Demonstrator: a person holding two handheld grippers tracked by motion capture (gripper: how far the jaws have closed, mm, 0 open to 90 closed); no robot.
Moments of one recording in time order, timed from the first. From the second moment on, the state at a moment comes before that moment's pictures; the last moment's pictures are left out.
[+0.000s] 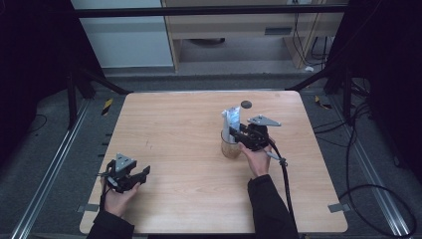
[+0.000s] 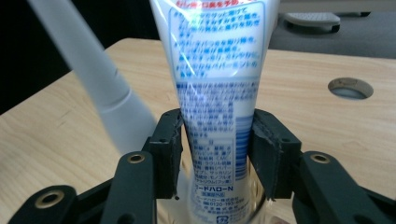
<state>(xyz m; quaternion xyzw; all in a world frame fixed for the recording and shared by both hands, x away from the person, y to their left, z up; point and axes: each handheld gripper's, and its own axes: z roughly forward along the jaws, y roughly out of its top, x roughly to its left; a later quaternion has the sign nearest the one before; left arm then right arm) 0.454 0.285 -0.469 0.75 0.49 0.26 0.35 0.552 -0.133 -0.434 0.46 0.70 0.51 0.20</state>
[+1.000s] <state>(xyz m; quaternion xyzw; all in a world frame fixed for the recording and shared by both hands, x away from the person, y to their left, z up) 0.455 0.288 -0.471 0.75 0.50 0.25 0.35 0.481 -0.235 -0.449 0.51 0.71 0.43 0.22</state>
